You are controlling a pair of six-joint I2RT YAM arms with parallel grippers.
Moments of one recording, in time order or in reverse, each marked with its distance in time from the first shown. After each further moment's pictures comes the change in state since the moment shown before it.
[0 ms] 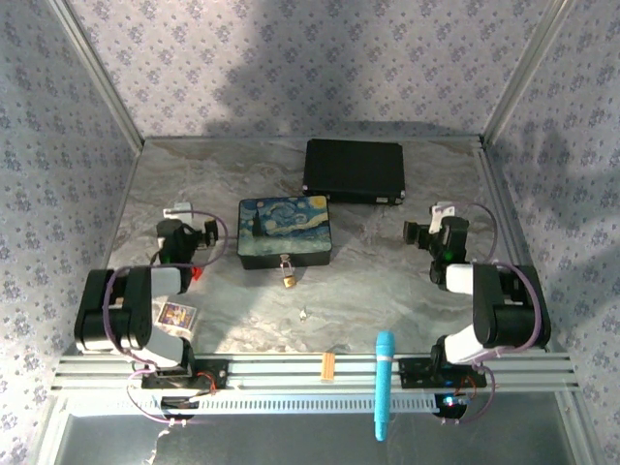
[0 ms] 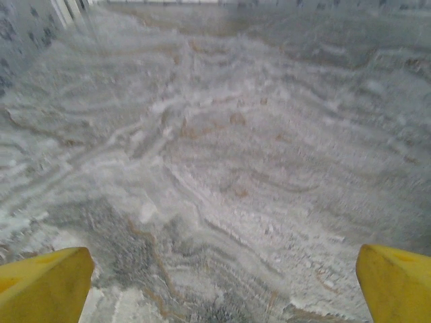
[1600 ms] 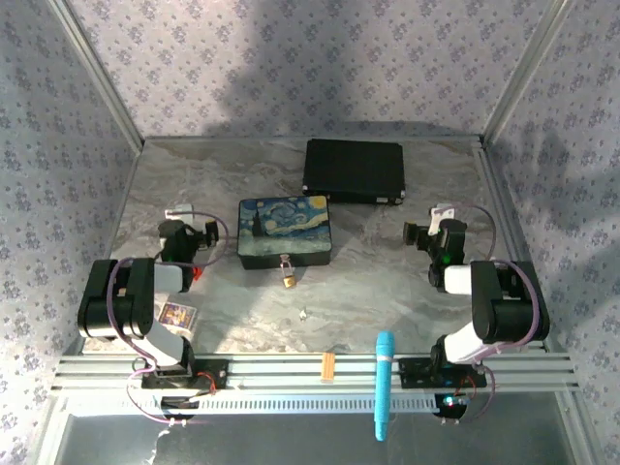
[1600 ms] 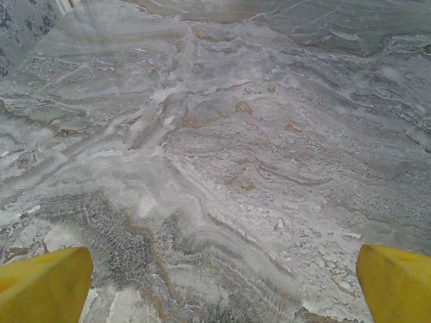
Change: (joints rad) left arm 0.000 0.112 -0.001 0.086 -0.010 0.000; right arm 0.011 0.055 -0.039 0.104 0.040 0.003
